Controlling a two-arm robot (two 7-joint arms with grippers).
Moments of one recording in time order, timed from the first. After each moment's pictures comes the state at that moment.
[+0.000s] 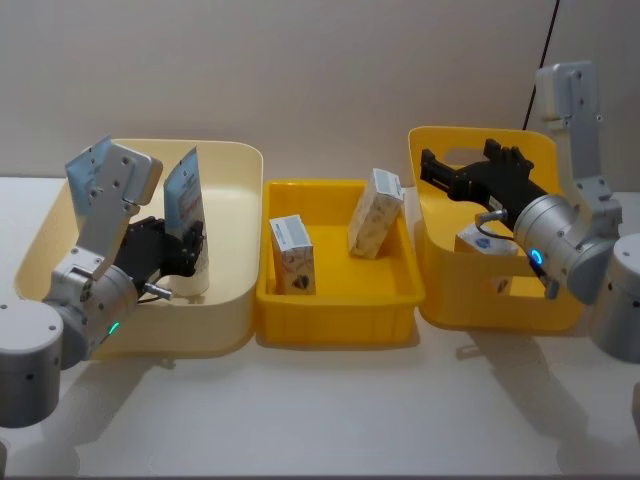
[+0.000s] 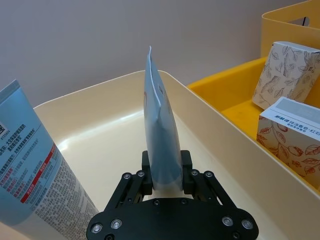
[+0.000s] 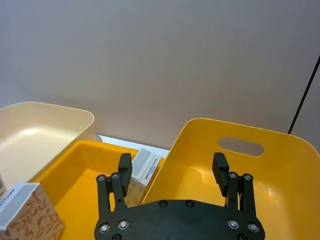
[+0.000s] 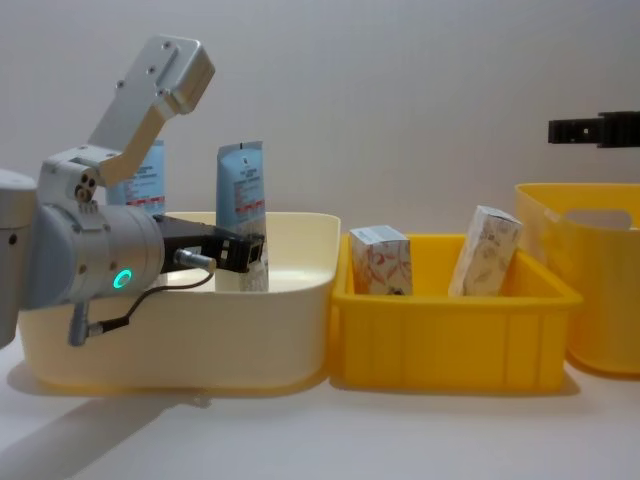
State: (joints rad) left arm -0.48 0.24 0.41 -1.35 -0.20 0.27 -0.13; right arm 0.39 0.18 -0.08 -1.57 0.15 0.46 0.19
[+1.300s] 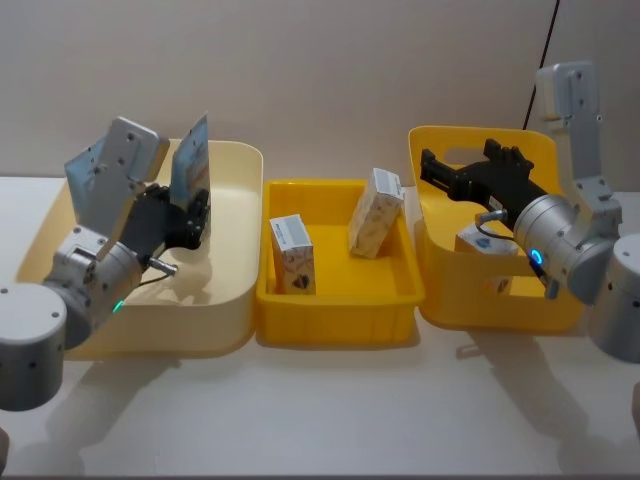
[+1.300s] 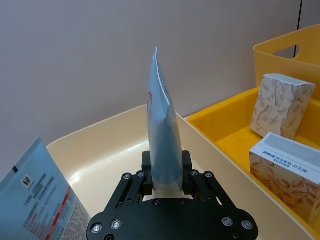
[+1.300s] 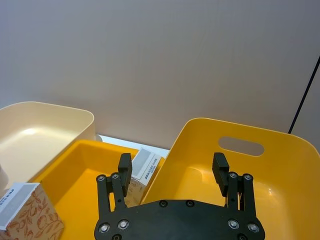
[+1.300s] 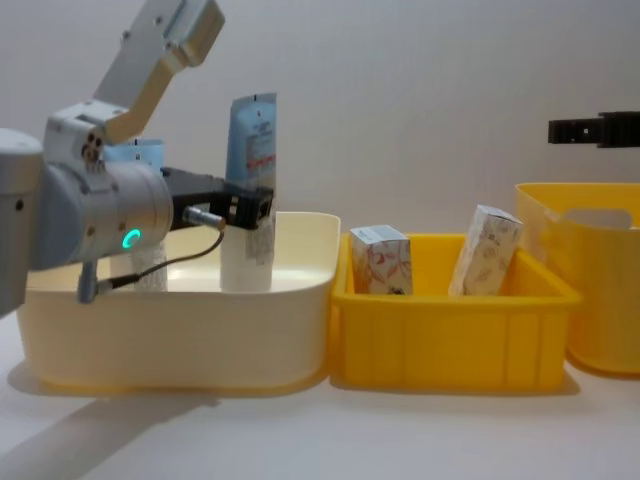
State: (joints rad) left arm -0.49 0.24 0.41 -1.40 -0.15 0.23 -0.12; right arm 0.39 0.18 -0.08 -1.57 0.15 0.46 0.19
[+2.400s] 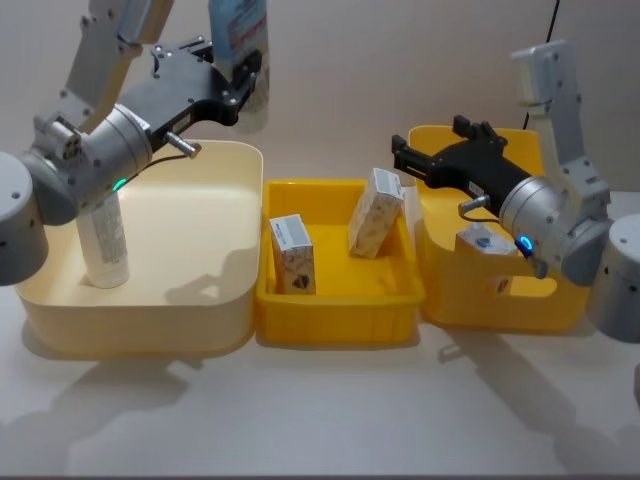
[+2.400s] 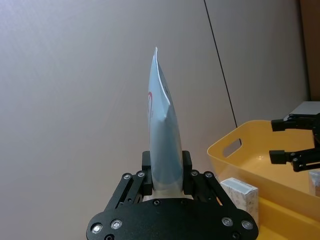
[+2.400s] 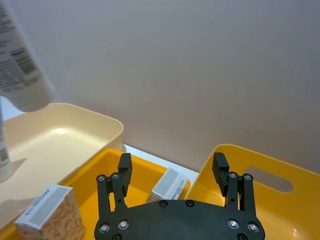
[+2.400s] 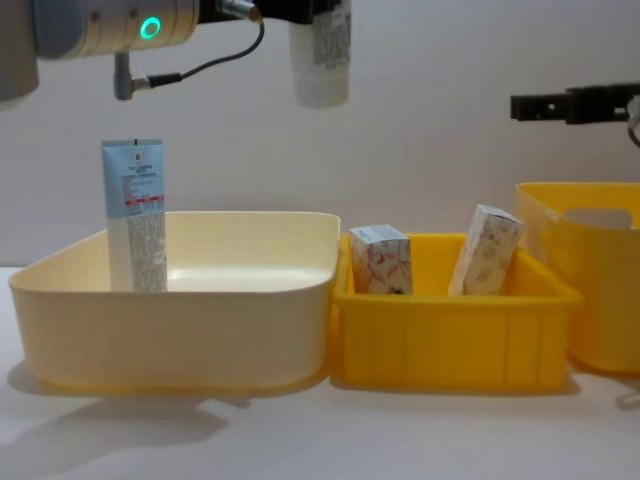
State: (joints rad) left arm -0.68 0.25 0.41 -1.45 -0.21 0.12 -0.36; right arm 0.44 0.23 -0.14 -1.55 0.16 0.39 0.30
